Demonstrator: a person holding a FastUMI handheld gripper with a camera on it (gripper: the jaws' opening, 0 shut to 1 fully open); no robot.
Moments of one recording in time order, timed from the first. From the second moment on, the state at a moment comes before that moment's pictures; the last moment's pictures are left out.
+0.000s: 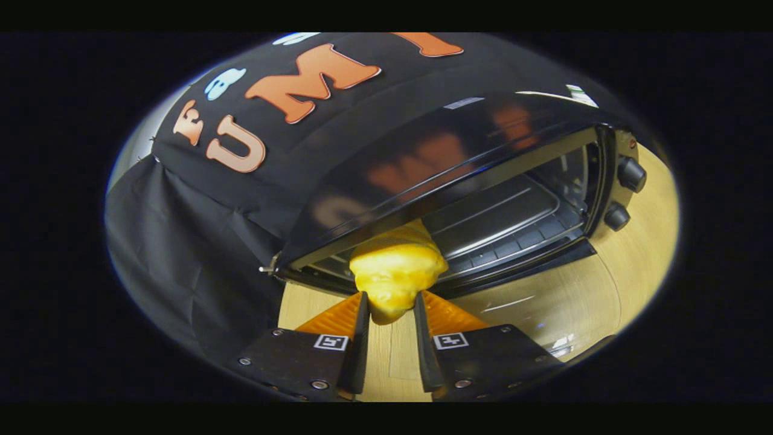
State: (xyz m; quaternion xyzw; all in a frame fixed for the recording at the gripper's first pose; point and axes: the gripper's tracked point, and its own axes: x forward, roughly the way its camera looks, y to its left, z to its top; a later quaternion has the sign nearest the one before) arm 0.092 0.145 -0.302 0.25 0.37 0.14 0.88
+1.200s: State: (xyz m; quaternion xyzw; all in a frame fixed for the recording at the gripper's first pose) arm 0.092 0.122 -0.291 0.19 0.31 0.08 0.93
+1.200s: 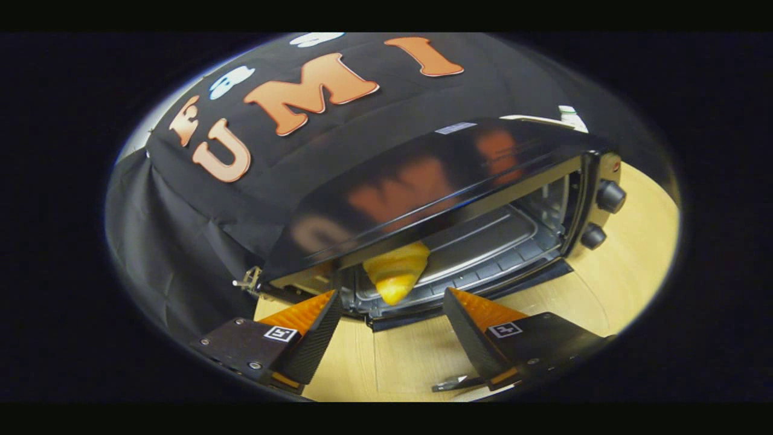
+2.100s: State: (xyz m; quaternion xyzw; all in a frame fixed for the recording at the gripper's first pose) arm -0.048 0.041 -0.341 -0.04 0.40 0.05 0.91
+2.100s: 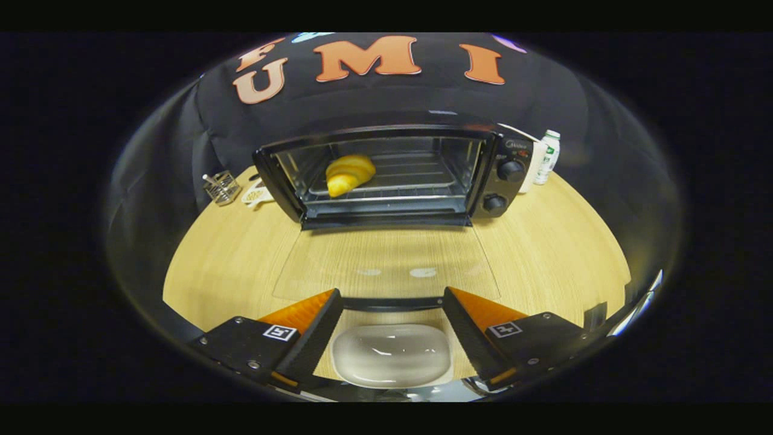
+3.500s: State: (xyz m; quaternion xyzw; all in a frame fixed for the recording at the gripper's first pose) arm -0.051 0.042 -0.408 -0.05 0.47 0.05 0.88
